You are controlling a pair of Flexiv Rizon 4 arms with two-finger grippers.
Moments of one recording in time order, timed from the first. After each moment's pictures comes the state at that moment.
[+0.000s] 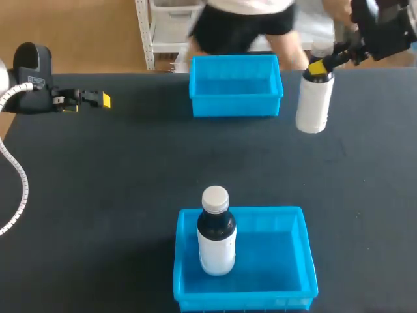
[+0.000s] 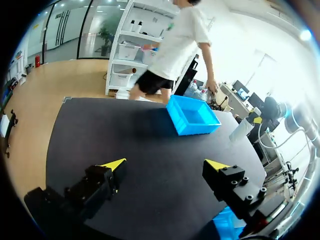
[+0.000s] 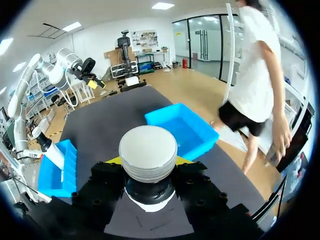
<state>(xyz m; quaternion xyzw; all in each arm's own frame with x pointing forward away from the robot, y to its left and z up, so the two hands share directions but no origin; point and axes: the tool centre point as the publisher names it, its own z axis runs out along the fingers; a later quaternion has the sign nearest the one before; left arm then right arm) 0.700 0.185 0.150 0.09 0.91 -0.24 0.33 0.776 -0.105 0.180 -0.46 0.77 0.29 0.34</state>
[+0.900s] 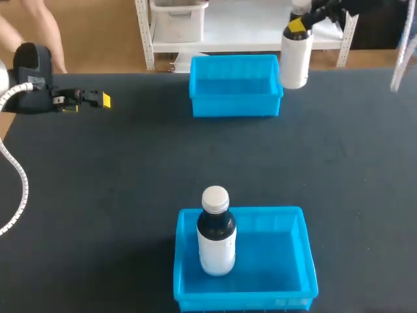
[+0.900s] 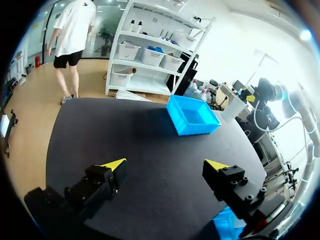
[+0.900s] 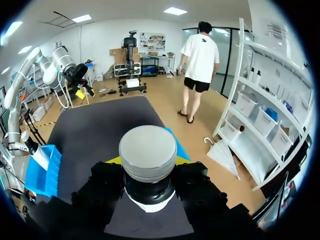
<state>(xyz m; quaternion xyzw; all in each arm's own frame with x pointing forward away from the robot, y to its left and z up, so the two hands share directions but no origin) 0.700 0.185 0.150 0.09 0.91 -0.24 0.33 0.862 -0.059 0.222 -0.52 0.72 0.26 0.37</state>
